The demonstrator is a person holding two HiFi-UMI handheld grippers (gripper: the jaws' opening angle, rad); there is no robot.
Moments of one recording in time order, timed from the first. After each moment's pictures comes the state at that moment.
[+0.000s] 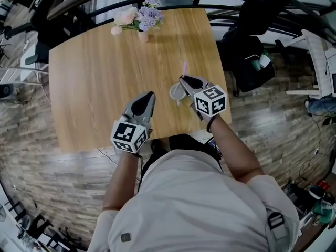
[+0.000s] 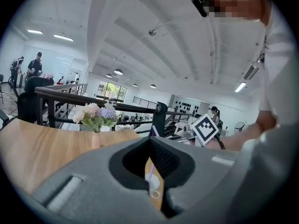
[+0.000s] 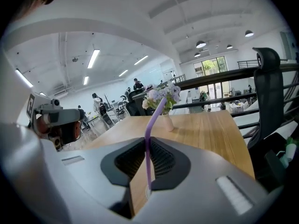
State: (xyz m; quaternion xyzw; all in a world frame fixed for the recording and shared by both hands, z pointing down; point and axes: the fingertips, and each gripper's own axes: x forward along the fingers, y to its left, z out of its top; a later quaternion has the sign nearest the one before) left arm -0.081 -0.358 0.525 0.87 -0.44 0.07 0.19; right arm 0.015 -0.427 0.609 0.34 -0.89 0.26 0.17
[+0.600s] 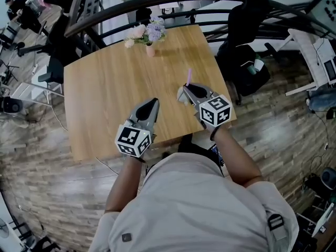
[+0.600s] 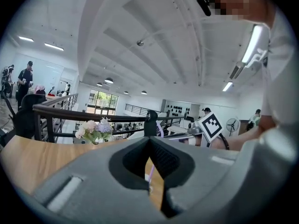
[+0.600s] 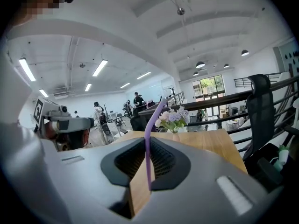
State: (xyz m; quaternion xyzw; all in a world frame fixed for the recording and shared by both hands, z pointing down) left arm -0.115 -0.271 0.452 0.90 -0.41 0.05 0.14; right arm -0.015 -0.332 0.502 0.38 -0.90 0.19 0.09
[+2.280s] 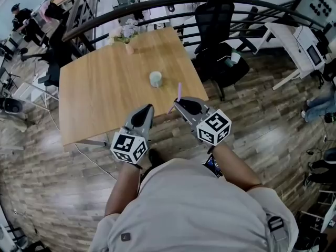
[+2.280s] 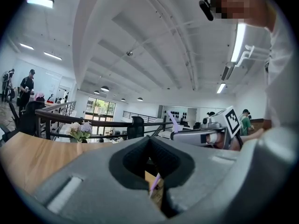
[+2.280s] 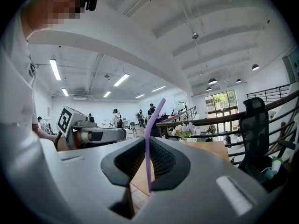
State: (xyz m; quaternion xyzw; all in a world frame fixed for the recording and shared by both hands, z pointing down) left arm 0.022 -0.047 0.397 0.91 -0.41 0.02 0.10; right arm 0.099 -0.056 0.399 0.33 -0.94 0.10 0.03
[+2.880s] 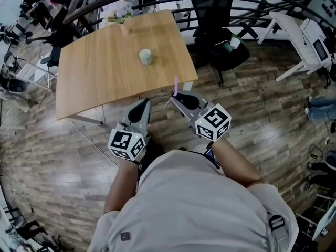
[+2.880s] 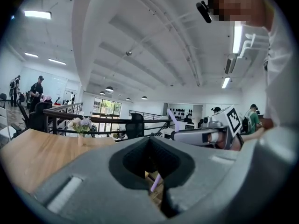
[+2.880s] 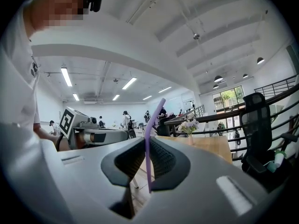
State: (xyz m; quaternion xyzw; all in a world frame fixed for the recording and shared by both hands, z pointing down) left arm 0.121 0.067 0.418 0.89 -0.45 0.03 0.09; right arm 0.192 0.056 0.419 0.28 -0.96 0.11 0.02
